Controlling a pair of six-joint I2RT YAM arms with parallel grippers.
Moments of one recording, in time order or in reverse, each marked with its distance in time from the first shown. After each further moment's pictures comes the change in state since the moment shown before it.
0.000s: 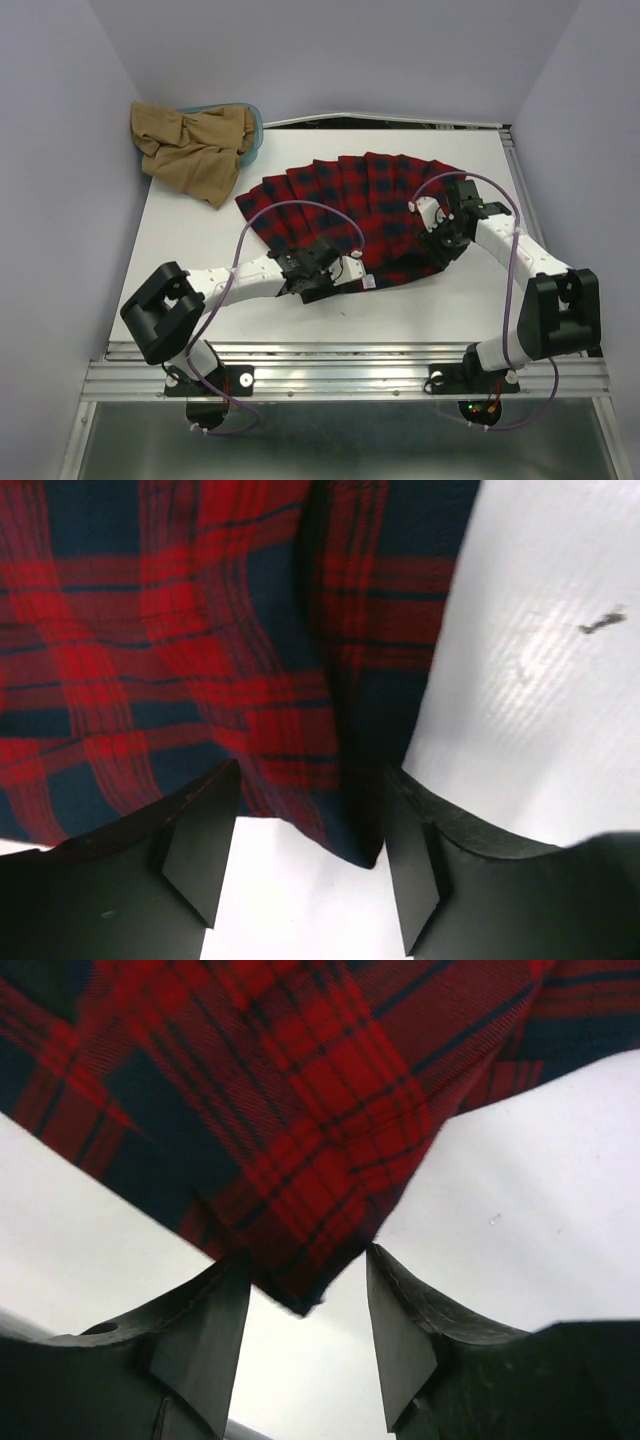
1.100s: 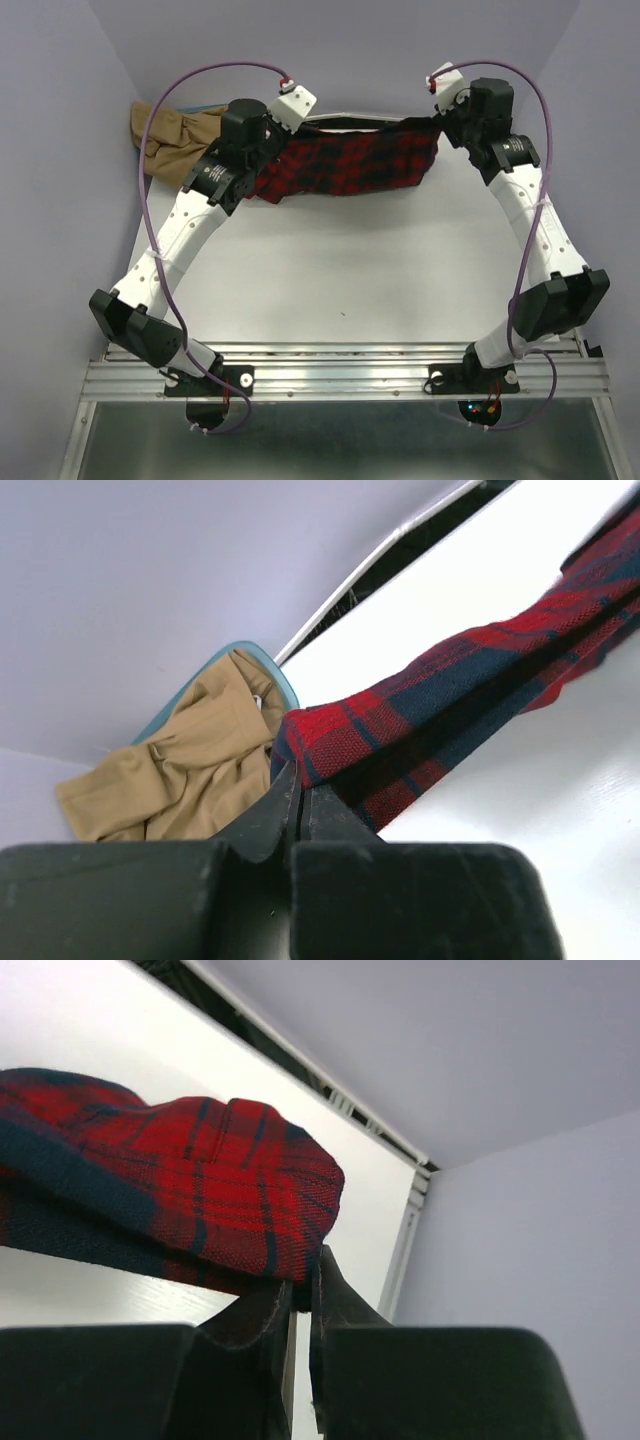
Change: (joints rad) left arm 0.433 -0.053 0.753 -0.038 -0.082 -0.001; right arm 0.034 0.133 0.709 0.266 0.336 0.005
